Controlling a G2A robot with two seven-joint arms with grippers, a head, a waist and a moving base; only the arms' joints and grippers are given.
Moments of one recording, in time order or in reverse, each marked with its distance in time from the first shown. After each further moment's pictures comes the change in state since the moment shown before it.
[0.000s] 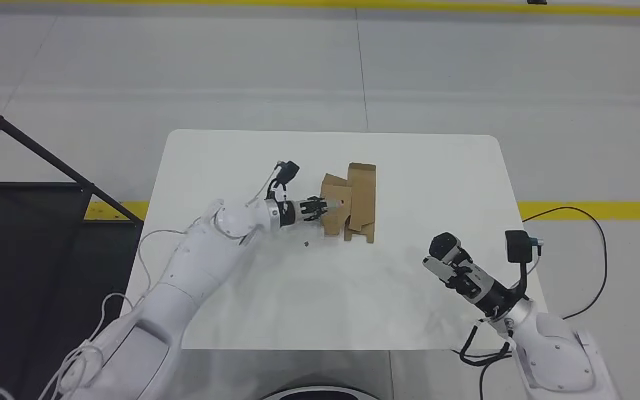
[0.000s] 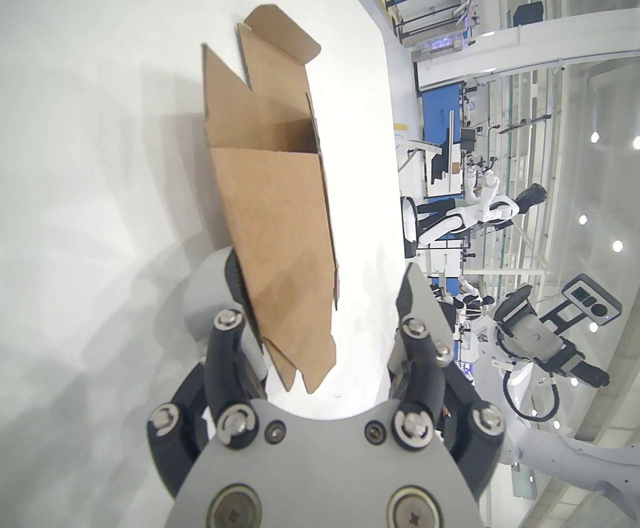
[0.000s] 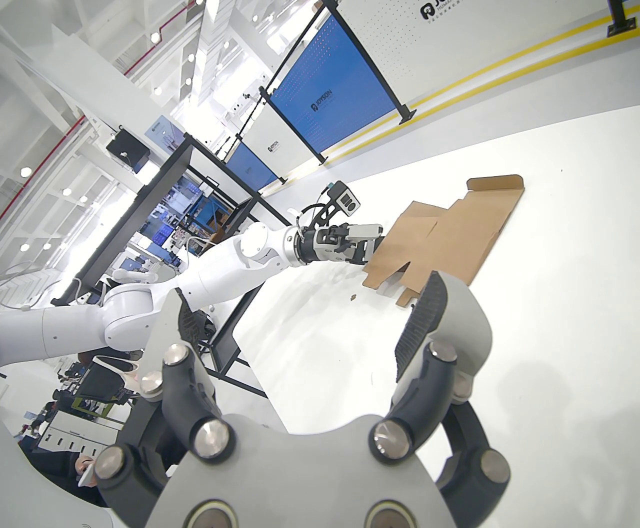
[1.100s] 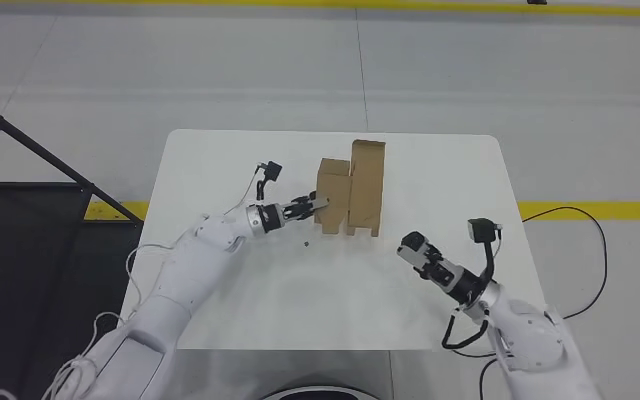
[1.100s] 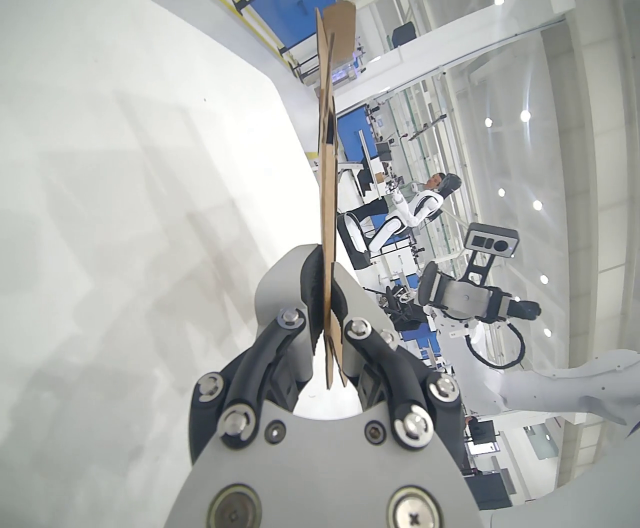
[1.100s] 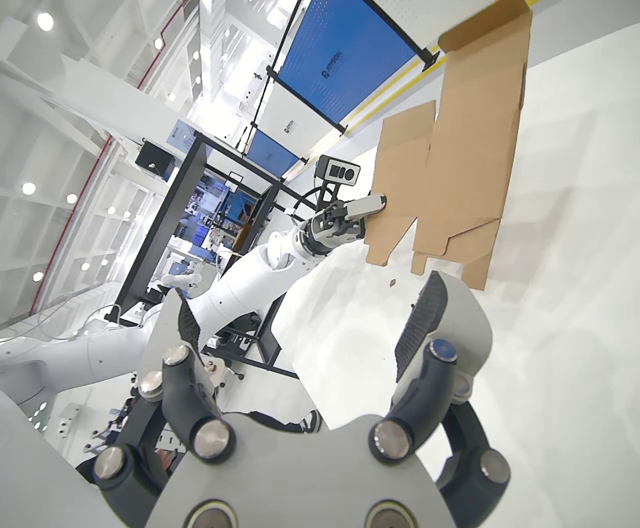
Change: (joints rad) left arm 0.094 0.032 -0.126 -0.021 -0.097 -0.400 -0.028; right arm 0.137 -0.004 -0.164 0.068 0.166 0.173 0.110
